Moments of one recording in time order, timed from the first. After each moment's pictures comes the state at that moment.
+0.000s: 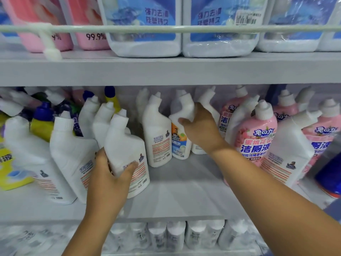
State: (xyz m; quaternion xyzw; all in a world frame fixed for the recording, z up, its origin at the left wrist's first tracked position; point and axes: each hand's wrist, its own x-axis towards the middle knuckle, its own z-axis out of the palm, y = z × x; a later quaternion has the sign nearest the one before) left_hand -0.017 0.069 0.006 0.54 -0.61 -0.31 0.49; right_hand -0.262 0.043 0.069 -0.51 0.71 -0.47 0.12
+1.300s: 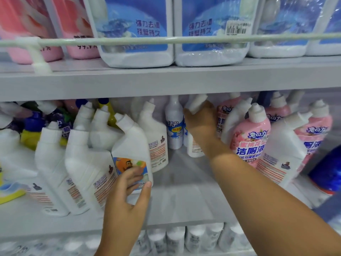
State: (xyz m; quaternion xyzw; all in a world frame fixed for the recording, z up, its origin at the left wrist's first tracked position) left_hand -0.038 0.099 -0.022 0.42 -0.64 -0.37 0.52; right_hand -0.286 -0.001 0.066 -0.38 0.78 -0.49 0.00
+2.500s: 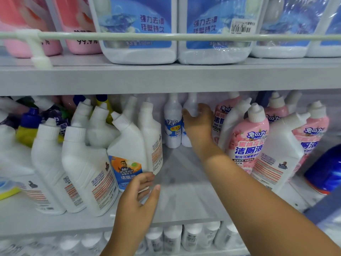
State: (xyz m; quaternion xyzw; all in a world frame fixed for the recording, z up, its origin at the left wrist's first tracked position) left_hand -0.052 0.097 -0.044 0.42 -0.62 -0.47 0.46; right_hand -0.282 -0.009 0.041 -0.31 0.71 -0.63 0.07
